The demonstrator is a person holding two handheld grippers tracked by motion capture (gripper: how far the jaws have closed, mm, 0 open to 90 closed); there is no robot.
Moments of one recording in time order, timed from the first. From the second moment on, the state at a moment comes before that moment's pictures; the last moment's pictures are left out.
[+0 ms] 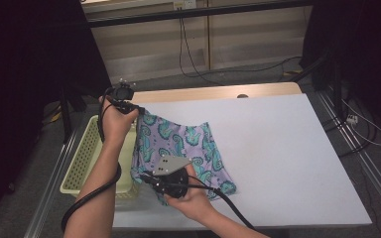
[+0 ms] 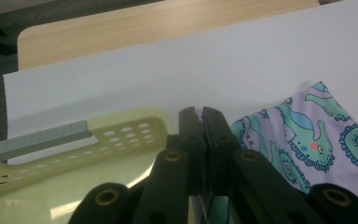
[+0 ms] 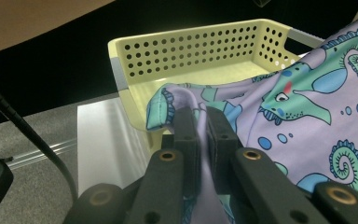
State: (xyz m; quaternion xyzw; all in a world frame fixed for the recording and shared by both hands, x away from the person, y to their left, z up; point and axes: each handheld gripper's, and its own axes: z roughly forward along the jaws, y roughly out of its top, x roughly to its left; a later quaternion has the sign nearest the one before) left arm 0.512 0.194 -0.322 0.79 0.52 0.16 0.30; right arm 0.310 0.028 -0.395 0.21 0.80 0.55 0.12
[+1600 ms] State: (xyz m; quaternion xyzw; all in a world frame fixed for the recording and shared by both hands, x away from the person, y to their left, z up) left arm 0.528 0.136 -0.349 0.80 0.48 0.13 0.34; right arm 0.310 -0.039 -0.416 0.27 0.79 0.53 0.15
